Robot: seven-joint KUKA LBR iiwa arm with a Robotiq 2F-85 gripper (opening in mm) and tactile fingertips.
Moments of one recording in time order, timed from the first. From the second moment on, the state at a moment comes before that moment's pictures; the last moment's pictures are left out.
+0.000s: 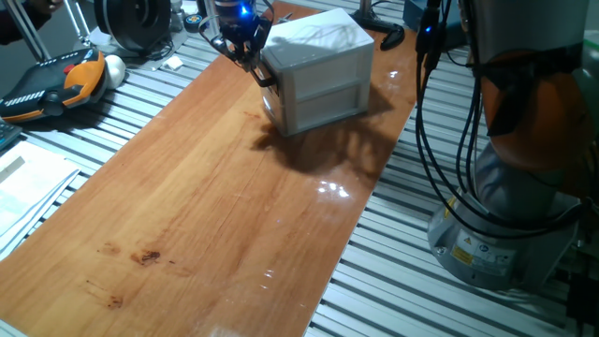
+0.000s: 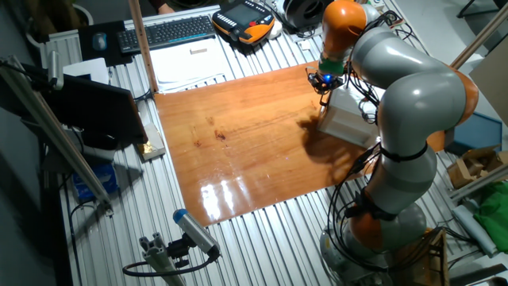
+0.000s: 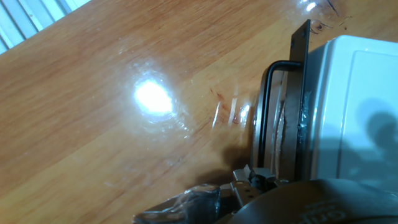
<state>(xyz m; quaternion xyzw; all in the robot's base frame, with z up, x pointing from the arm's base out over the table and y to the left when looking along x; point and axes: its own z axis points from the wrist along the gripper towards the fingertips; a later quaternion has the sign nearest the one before) 0.561 -0.084 0.207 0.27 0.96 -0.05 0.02</state>
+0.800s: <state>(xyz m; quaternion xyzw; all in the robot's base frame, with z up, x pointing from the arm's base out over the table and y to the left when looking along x) 0.561 -0.084 0.207 0.30 0.95 -0.05 0.01</state>
